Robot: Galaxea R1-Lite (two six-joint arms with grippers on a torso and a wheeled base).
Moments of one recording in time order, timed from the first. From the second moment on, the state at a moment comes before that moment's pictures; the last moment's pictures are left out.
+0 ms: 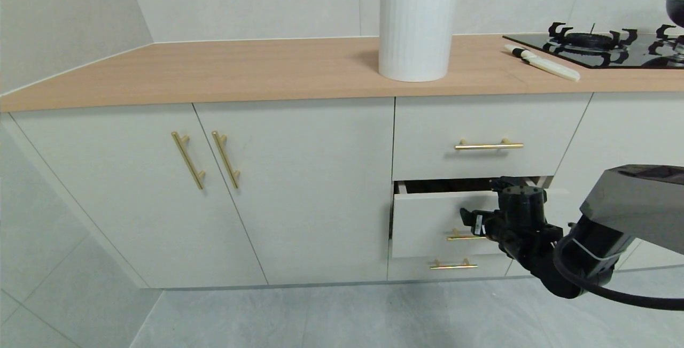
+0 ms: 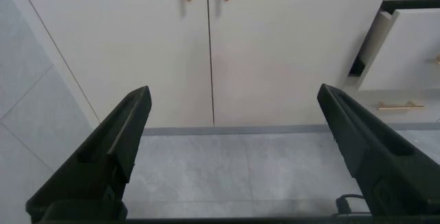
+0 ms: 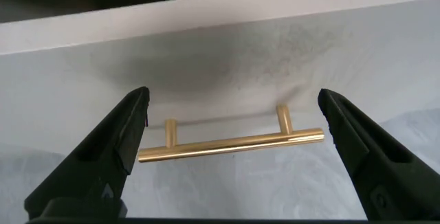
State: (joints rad) left arm 0.00 0.00 0.00 0.00 0.01 0.00; right arm 0.29 2.27 -0.82 -1.07 -0.34 0.21
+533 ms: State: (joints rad) left arm 0.00 0.00 0.00 0.00 0.01 0.00; right arm 0.27 2.38 -0.93 -1.18 -0.38 0.21
